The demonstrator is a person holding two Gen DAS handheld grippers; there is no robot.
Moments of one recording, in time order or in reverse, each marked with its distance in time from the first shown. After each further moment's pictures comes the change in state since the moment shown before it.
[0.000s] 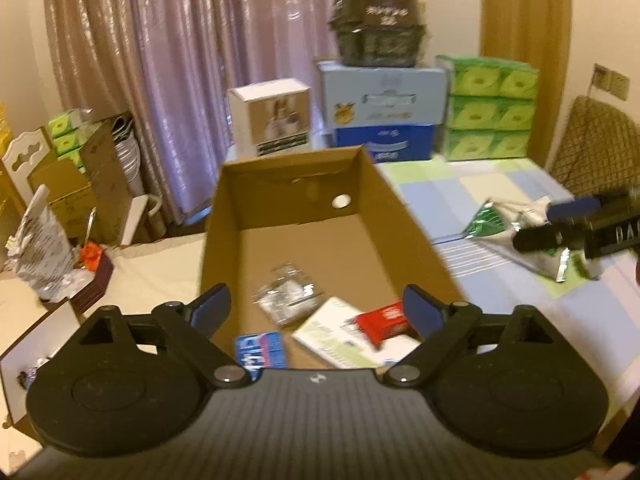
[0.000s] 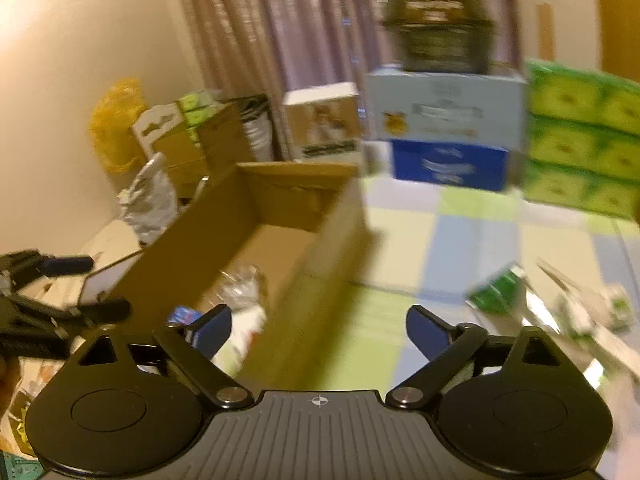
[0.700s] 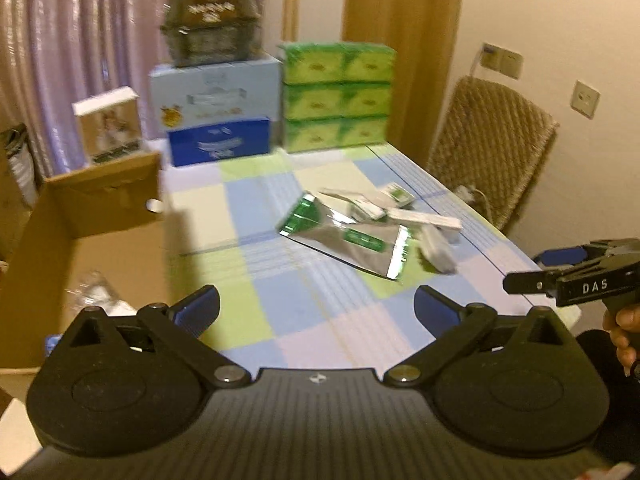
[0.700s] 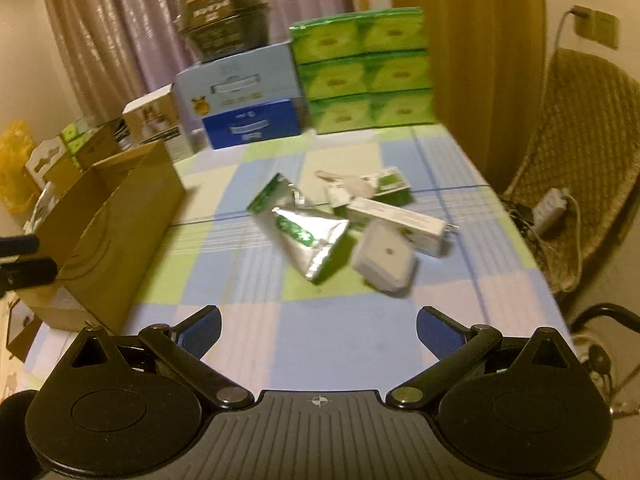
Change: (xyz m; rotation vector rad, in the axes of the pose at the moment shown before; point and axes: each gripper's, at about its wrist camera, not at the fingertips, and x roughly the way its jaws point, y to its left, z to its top) left arm -0.002 -0.180 0.001 0.077 0.033 -0.283; right arm -0.153 -0.140 -0.112 0.223 -0.003 -0.283
